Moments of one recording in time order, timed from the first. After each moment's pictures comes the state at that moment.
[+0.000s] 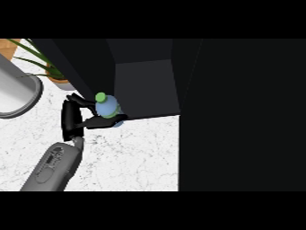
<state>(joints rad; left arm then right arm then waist) -0.34 0.19 -0.21 -1.11 0.09 0.63 -0.24 0.72 -0.44 -0.31 -2.30 -0.78 0.55 -0.17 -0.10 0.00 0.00</state>
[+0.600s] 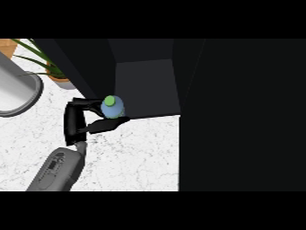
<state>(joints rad) -0.30 0.16 -0.21 -1.15 0.12 0.61 -0.28 0.70 -0.46 -0.31 -2.31 -0.79 0.53 -0.16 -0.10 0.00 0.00</state>
